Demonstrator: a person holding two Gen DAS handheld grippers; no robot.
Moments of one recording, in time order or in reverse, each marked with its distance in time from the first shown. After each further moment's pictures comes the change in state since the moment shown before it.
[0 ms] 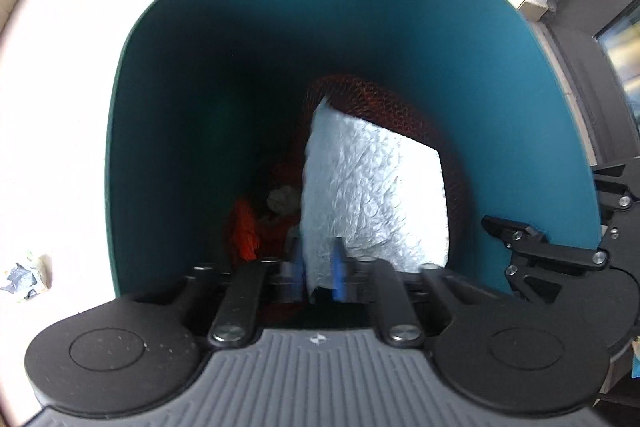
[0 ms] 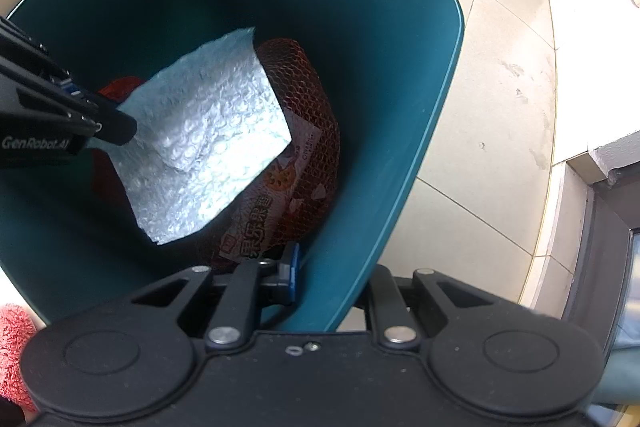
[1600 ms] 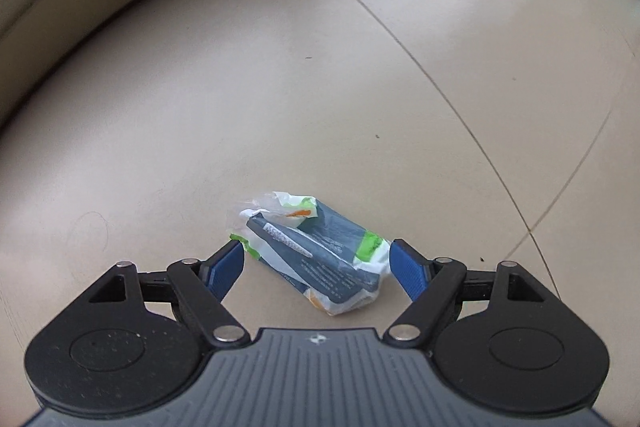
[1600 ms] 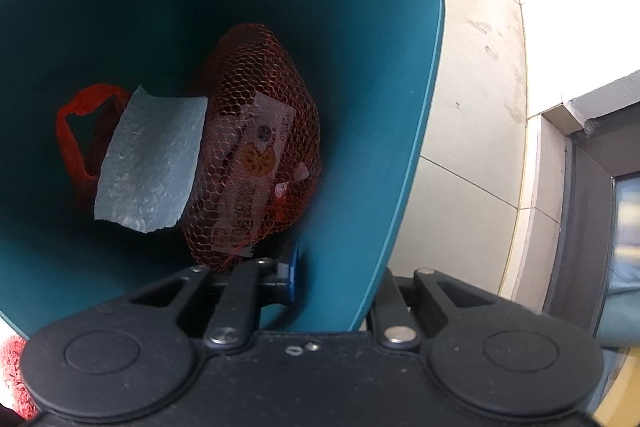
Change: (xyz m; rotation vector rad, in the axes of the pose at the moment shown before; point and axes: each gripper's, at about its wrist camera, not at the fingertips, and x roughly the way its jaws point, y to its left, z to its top) left arm 0.093 0.477 -0.114 -1.147 -0.011 0.295; right arm 0.020 0.007 0.016 0.119 0.097 -0.094
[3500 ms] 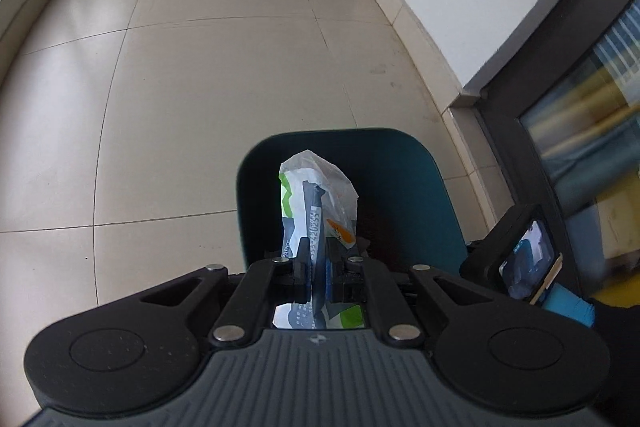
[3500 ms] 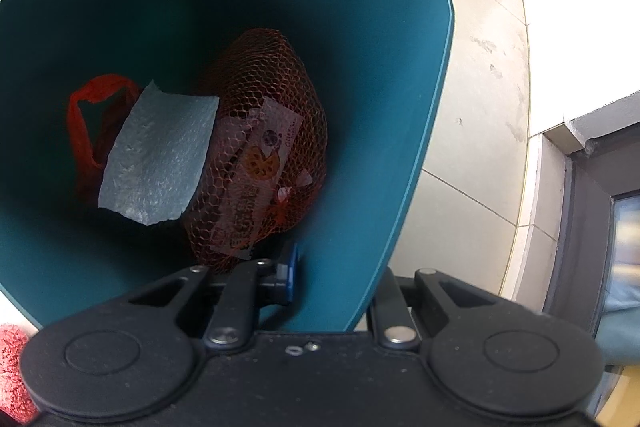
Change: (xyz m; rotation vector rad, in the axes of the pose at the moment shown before) left arm -0.330 -0.219 -0.276 1.132 -0.077 -0.521; right arm -0.013 0.003 -0.013 -0.035 -0.049 0.012
